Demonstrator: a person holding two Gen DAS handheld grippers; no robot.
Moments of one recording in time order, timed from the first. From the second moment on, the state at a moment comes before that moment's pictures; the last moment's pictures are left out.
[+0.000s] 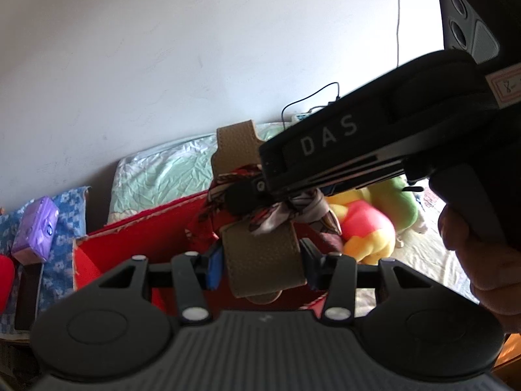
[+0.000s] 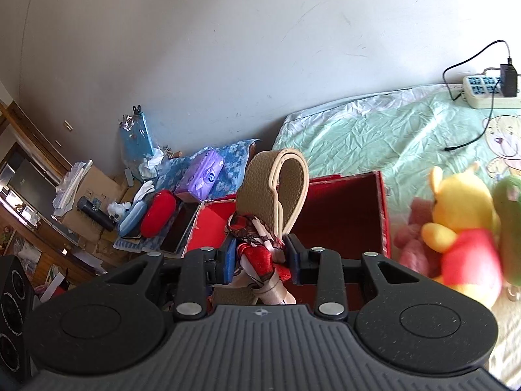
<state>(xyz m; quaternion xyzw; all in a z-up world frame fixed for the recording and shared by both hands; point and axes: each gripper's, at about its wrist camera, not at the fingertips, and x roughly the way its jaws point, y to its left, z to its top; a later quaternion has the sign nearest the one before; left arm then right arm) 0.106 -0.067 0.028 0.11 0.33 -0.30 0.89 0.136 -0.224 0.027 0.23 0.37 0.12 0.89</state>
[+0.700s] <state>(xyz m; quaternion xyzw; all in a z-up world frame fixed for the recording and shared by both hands) 0.179 -0.044 -0.058 0.07 0.49 -0.24 0.84 0.224 -0.181 -0.053 0.21 0.50 0.11 0.83</state>
